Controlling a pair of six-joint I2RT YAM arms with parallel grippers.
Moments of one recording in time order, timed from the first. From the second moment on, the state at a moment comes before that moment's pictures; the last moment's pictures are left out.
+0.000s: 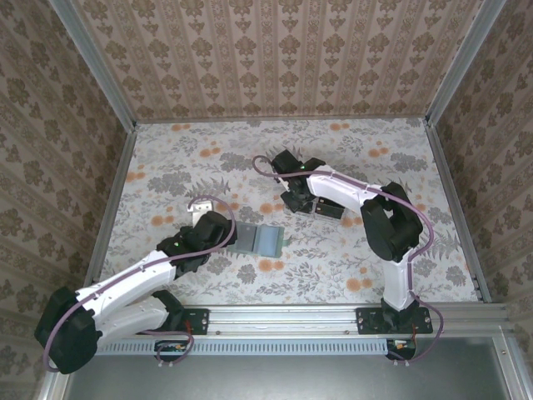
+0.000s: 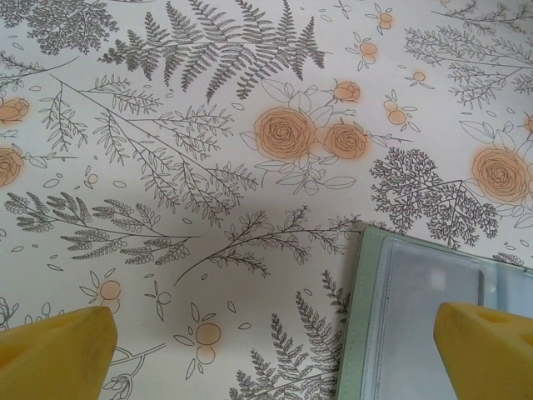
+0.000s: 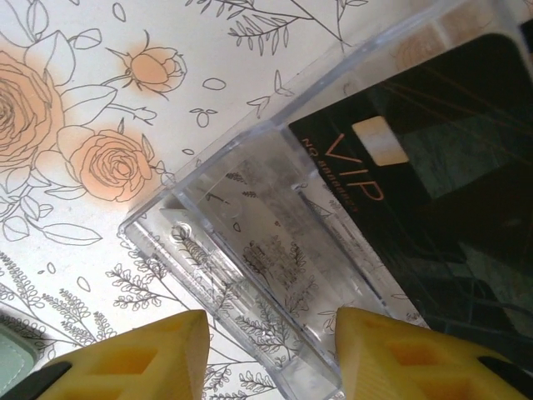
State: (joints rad) left arm -0.78 0.98 0.51 -0.41 -0.49 -0.68; right arm 0.63 1.98 1.51 -0.83 0.24 -0.02
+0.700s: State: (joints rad) left arm -0.77 0.98 0.51 -0.39 -0.47 -0.68; right arm 0.64 1.99 1.52 -0.85 0.29 -0.06
